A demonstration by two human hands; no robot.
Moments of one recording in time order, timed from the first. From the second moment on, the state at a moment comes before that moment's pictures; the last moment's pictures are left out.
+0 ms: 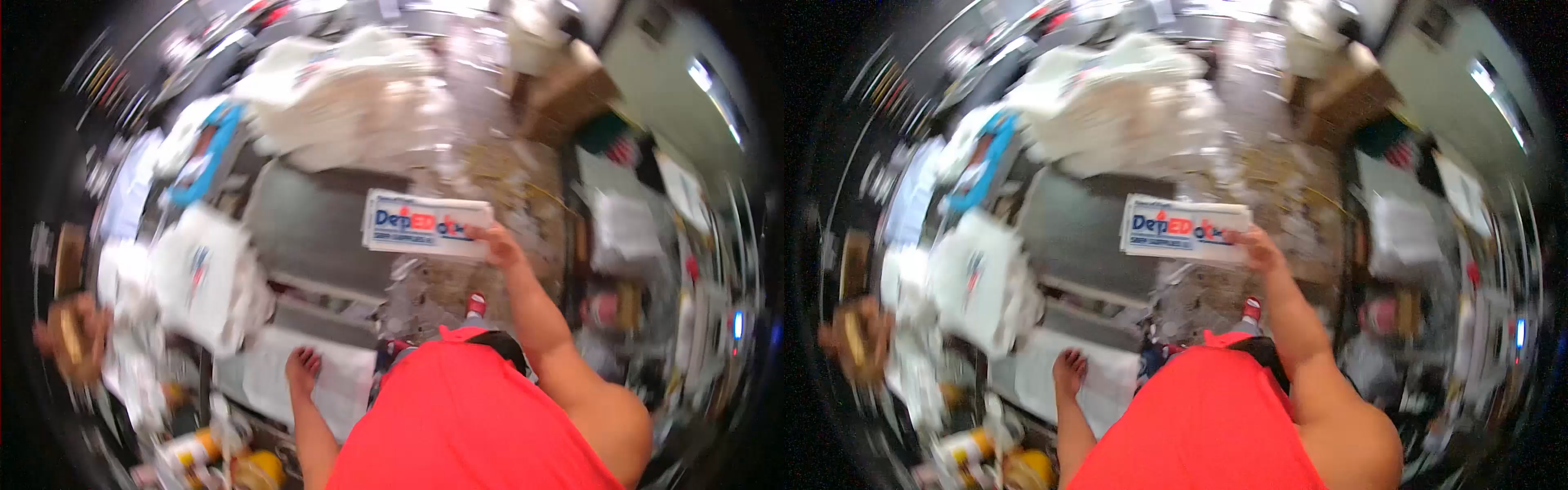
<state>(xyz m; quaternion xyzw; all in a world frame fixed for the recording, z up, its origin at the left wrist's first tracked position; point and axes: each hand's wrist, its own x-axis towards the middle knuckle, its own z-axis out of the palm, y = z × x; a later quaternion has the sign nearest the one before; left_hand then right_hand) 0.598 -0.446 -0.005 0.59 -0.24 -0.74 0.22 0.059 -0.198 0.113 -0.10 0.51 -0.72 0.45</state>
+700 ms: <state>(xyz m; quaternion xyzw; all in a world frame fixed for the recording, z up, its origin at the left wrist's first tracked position) 0.174 -0.243 0.047 0.42 -0.78 -0.37 -0.27 -0.054 0.511 -0.097 0.42 0.42 -0.77 -0.23</state>
